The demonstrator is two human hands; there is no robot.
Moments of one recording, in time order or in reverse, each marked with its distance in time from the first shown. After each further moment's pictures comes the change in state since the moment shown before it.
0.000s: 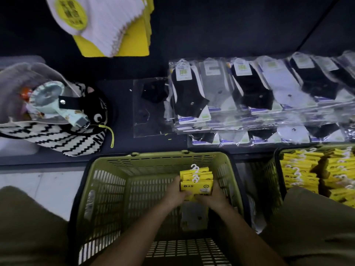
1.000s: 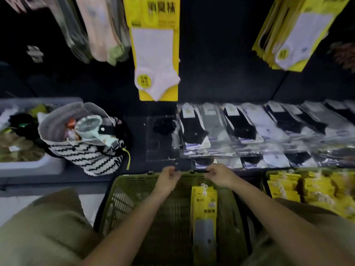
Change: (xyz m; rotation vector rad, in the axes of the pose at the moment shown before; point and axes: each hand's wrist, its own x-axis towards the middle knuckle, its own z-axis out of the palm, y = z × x) left_hand -0.069 0.081 -0.096 -0.250 0.292 0.195; right_hand -0.037 -0.169 -0.055 -0.606 -0.062 -0.161
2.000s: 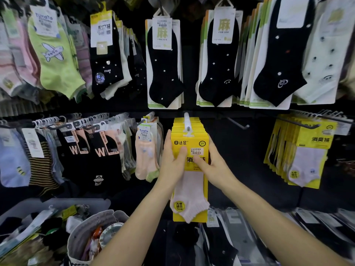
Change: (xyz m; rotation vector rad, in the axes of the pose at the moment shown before) left_hand 0.009 0.317 -0.164 -0.286 0.233 0.962; right_hand -0.021 -0.283 -0.184 0.482 0.475 -0.905
